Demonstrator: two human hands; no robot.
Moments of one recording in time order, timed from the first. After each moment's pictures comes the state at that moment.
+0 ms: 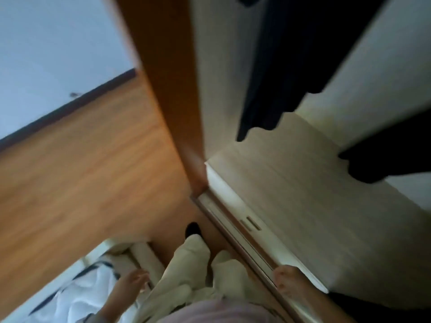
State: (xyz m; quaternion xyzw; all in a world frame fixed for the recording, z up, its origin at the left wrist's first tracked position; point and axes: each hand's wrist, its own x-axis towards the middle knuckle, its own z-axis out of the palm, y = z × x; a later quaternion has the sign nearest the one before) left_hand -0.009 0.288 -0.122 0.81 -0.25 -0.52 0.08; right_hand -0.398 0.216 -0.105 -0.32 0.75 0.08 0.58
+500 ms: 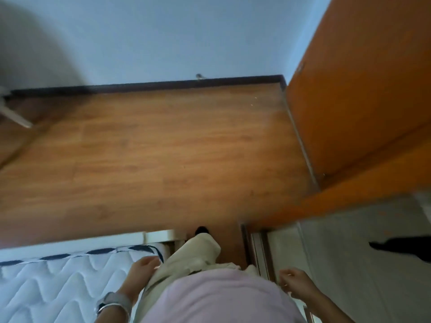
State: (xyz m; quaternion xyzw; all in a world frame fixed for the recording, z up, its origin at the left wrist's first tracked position) left_hand 0.117 0.286 -0.131 0.80 0.09 -0.48 0.35; right_hand -0.166 0.048 -0.122 -0.54 0.64 0.19 0.52
